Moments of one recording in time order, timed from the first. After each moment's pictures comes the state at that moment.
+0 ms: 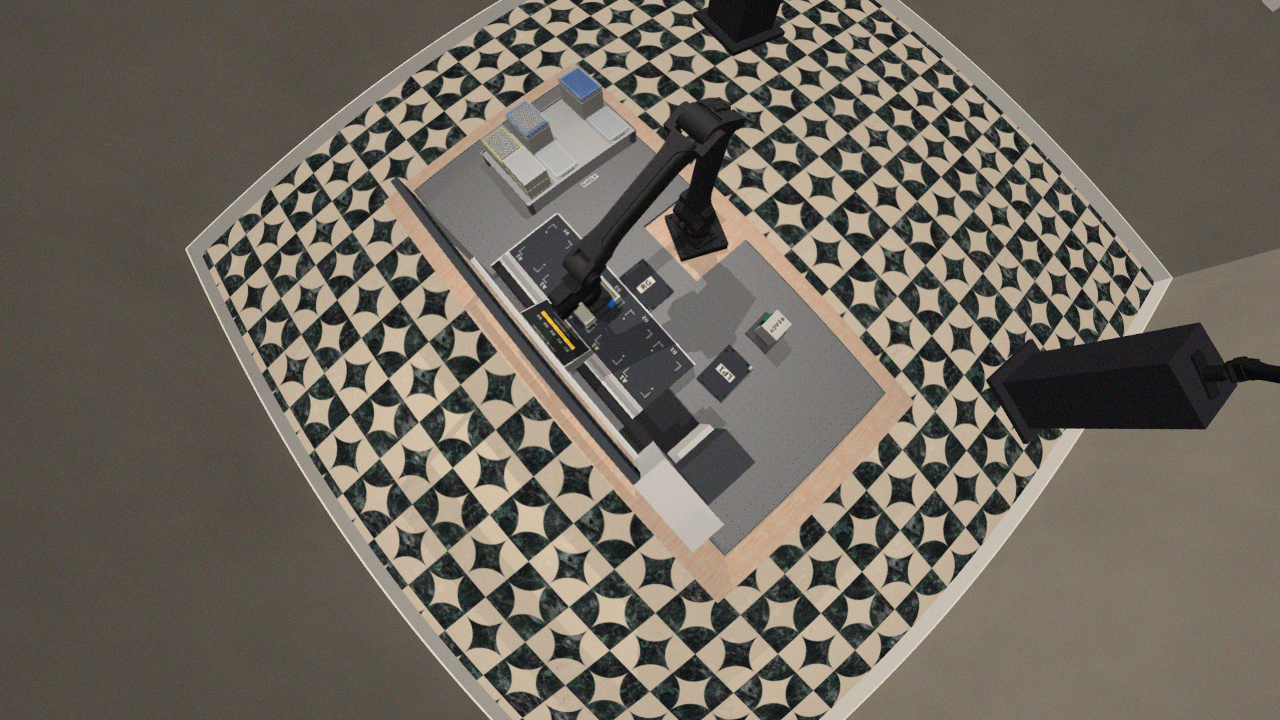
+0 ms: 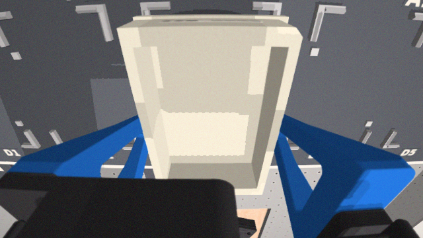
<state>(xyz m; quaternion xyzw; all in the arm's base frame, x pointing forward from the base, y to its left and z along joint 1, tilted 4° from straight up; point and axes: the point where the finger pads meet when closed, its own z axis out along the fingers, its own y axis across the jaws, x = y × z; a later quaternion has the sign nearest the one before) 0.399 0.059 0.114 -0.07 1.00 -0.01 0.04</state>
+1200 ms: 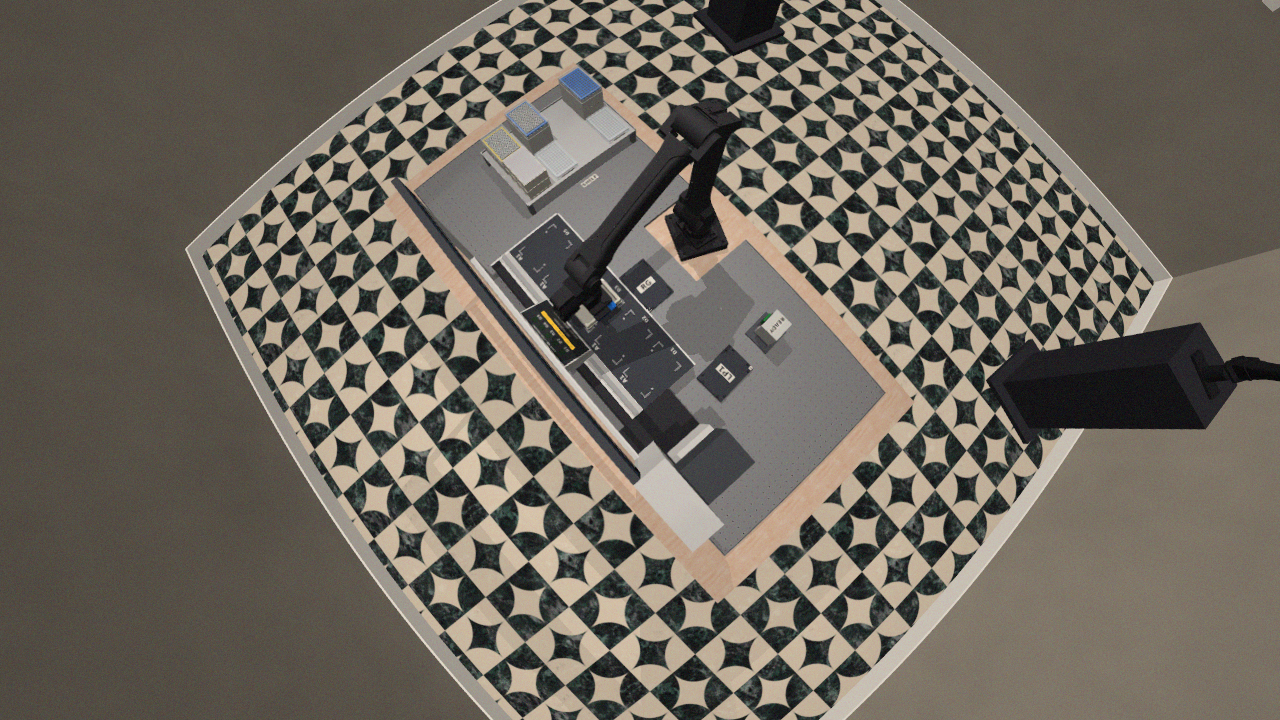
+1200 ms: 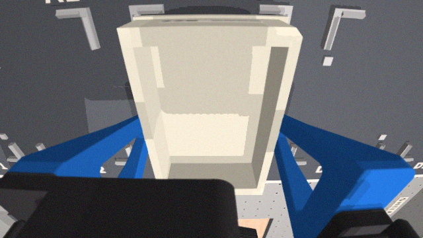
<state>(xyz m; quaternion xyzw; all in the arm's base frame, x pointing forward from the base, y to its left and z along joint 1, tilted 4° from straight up) 0.401 0.059 0.093 -0.07 1.00 -0.01 0.04</state>
